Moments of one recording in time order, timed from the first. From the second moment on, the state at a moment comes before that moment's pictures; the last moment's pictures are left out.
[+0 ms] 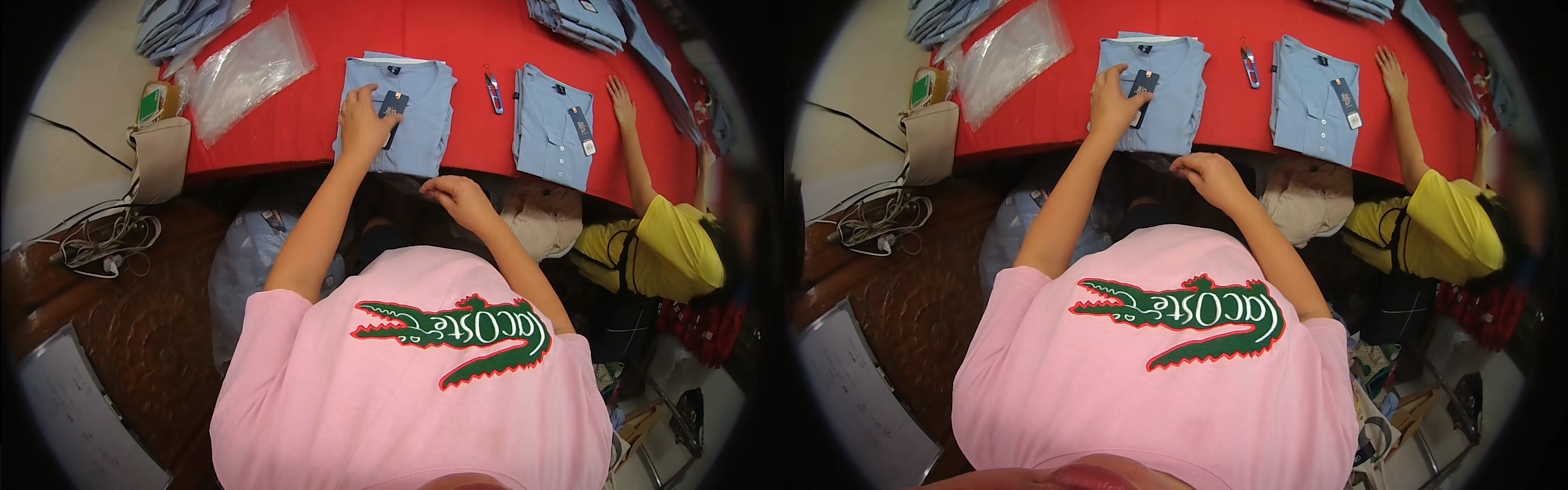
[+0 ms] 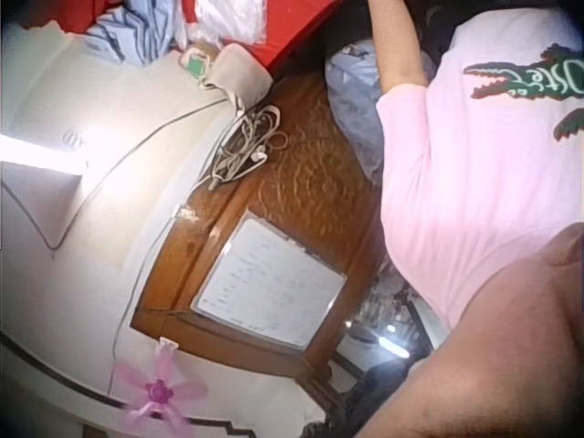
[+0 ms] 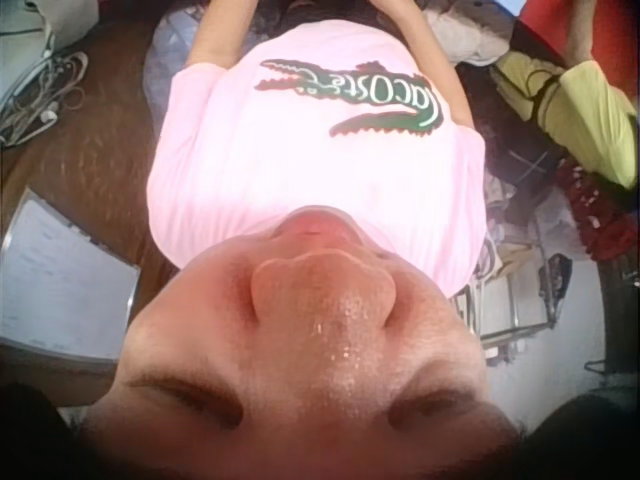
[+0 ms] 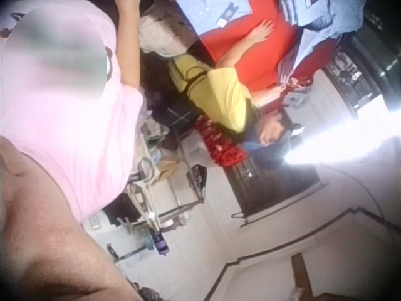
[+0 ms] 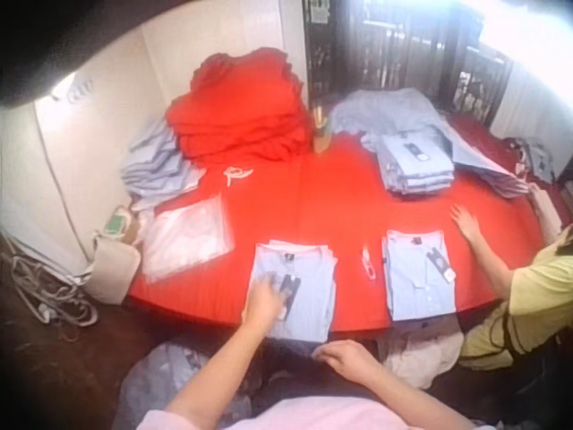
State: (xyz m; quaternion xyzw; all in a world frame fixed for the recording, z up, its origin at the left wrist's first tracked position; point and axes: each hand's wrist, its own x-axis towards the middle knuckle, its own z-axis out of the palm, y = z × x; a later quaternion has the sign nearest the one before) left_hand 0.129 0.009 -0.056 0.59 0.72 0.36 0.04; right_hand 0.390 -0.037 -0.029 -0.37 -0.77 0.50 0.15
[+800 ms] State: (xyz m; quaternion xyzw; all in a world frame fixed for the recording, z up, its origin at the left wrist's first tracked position) left_hand 0.112 -0.117 -0.077 0.60 0.78 0.16 0.11; right_hand 0.379 0.034 -0.022 -0.37 -0.88 0.26 0.16
